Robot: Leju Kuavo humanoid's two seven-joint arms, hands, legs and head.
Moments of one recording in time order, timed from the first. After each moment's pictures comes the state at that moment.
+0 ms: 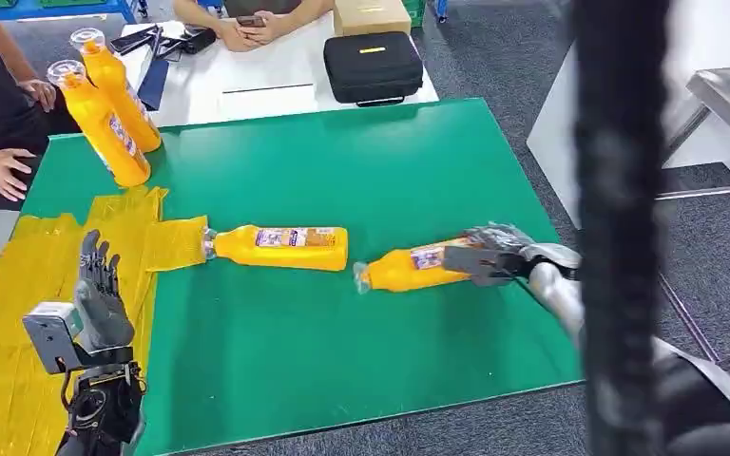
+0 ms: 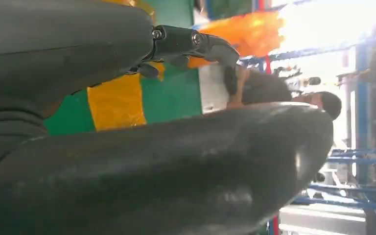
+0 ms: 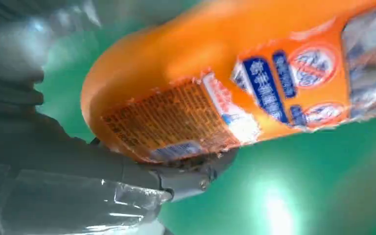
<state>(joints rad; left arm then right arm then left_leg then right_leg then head) -0.15 -0.01 -0.01 -1.26 0.01 0.13 -0.62 -0.72 -0.37 0.57 -0.58 0.65 0.11 -0.28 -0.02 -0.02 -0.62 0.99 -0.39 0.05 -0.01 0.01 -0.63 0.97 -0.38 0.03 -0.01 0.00</state>
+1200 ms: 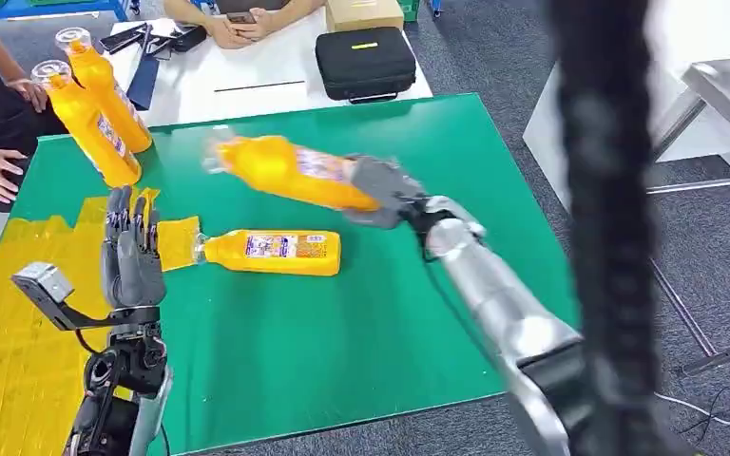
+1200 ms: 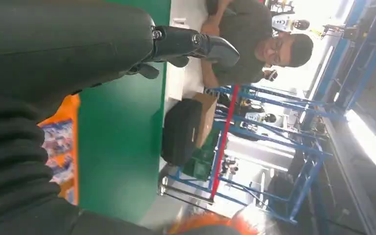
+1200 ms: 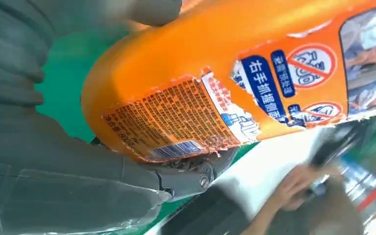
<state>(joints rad) -0.30 -0.11 -0.02 -1.23 0.22 -0.09 -0.56 -0.84 0.11 0.35 -0.63 0.47 0.04 -0.26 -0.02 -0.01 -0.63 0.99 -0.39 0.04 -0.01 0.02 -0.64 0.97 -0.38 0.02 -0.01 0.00</state>
